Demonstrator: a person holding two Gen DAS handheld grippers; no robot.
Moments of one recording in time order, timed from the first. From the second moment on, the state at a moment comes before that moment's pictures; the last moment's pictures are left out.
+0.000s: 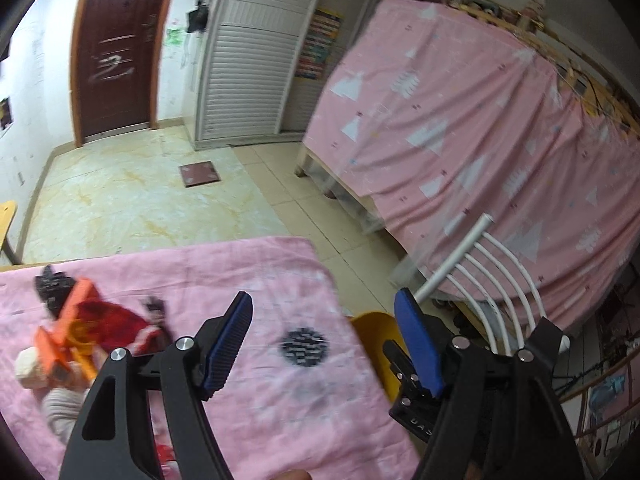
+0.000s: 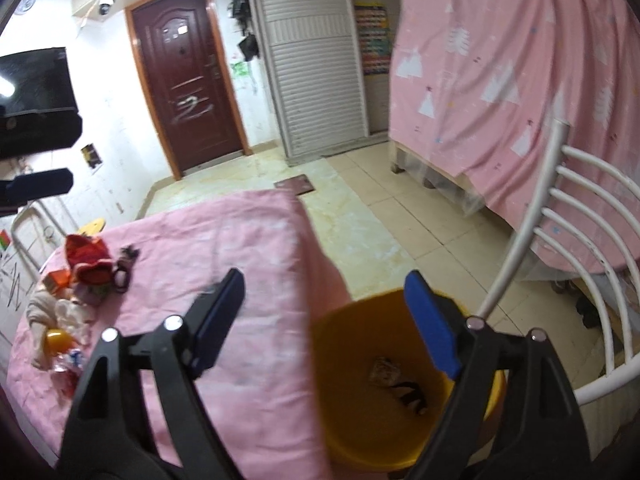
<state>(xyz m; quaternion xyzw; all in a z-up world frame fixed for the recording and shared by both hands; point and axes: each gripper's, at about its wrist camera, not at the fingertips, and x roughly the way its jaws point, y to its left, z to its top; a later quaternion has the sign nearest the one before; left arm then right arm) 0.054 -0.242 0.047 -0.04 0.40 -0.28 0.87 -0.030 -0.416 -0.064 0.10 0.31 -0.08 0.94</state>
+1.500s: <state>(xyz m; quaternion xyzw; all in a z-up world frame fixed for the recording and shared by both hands) 0.101 0.038 -0.044 -0.07 0.47 -0.08 0.88 0.077 -0.179 -0.054 -0.03 0.36 0.09 0.93</state>
